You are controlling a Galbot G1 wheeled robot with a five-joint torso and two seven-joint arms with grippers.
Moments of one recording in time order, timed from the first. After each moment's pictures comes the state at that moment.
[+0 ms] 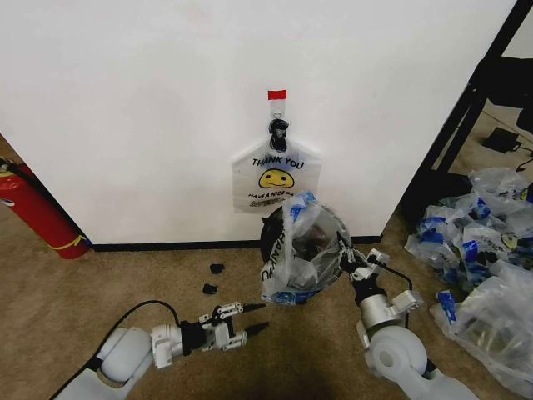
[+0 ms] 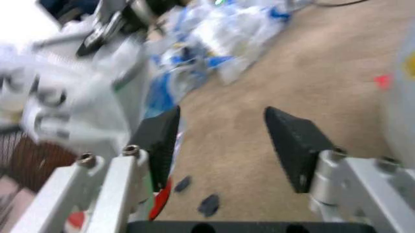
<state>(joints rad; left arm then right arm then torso) 1.34 -0.94 -0.40 -1.86 -0.04 -0.58 0.99 -1.26 1.01 0.15 1.90 0.98 0.31 0.21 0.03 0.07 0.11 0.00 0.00</state>
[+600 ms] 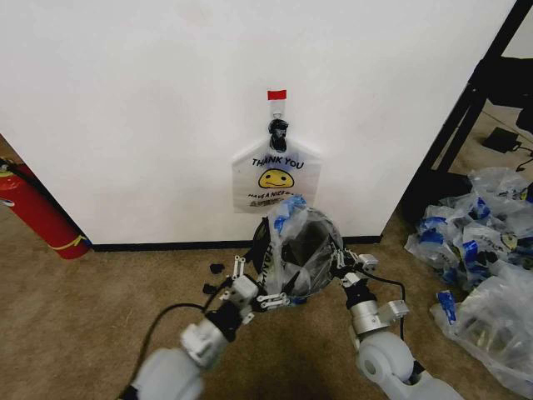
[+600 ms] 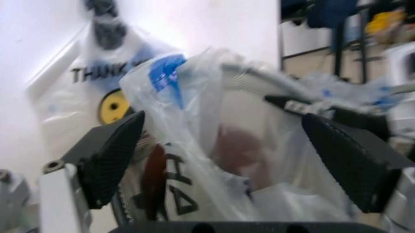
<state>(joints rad) 1.37 -1.11 -0.05 -2.11 -0.06 -0.10 -0.04 -1.26 1.04 0.11 1.85 0.64 0.42 0.16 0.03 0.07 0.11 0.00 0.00</state>
